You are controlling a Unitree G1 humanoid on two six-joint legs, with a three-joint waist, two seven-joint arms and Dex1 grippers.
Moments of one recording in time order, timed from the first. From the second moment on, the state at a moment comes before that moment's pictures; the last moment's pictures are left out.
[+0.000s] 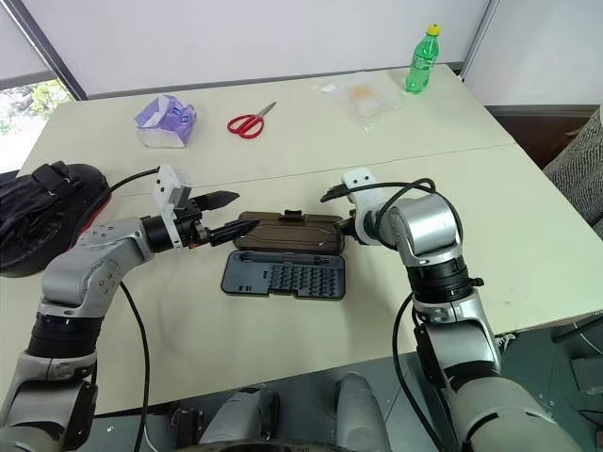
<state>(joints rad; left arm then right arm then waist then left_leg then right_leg) -0.45 0.56 0.05 -0.11 -0.53 0.61 -0.84 -0.82 -0.34 0.11 -0.05 0.22 1.55 0.29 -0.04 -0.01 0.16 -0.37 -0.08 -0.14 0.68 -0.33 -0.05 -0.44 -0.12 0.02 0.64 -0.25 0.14</state>
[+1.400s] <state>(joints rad) -0.42 0.55 0.05 -0.12 -0.53 0.60 -0.80 -0.75 -0.30 0.00 -0.14 0.27 1.61 0.07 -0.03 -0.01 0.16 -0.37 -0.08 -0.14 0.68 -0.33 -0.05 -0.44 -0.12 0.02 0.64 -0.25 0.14</state>
